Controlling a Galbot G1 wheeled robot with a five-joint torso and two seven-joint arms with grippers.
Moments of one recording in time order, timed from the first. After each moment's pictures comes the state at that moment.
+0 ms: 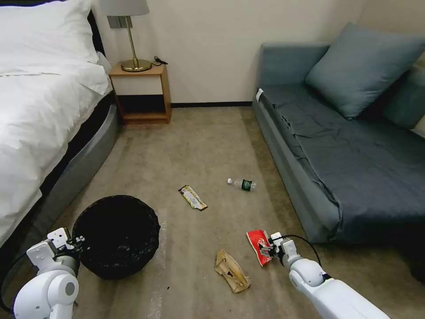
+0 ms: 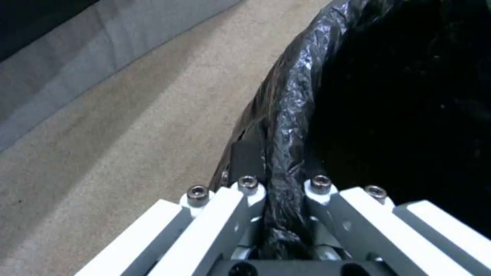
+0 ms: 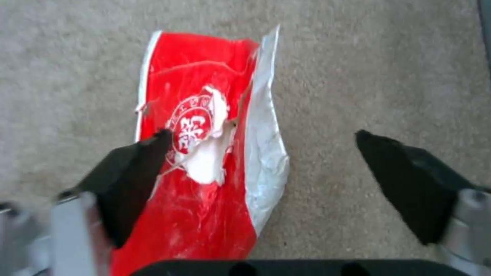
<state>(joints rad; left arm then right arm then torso) 1.46 -1.43 -0.93 -2.09 -0.55 0.71 -0.35 -0.96 1.01 -0.15 1.20 0.48 -0.20 0.15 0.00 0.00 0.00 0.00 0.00</state>
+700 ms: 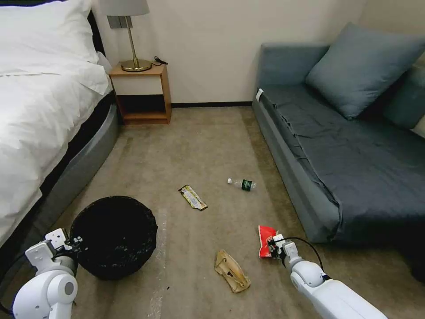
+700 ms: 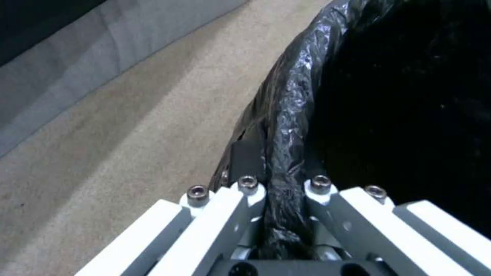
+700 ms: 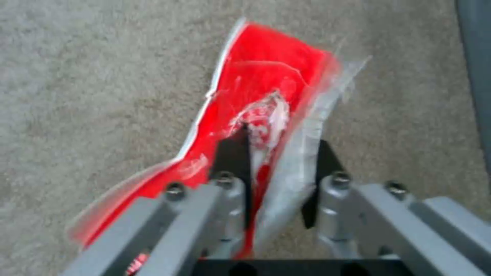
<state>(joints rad) 1.45 -1.43 -0.93 -2.07 -0.54 0.70 -0.35 -0.97 1.00 -0.14 1.18 0.48 -0.15 0.14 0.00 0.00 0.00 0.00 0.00</state>
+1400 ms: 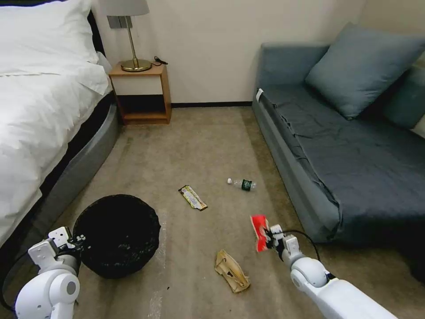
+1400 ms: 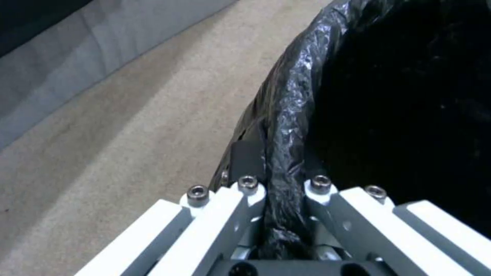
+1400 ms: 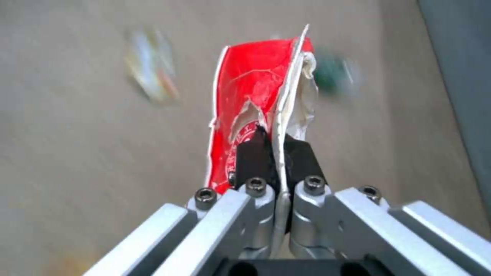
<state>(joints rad) 1.46 -1.43 -0.91 -2.09 -0.55 0.70 -0.34 -0.98 0.88 -0.18 1.63 0.64 -0.11 0.23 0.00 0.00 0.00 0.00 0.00</state>
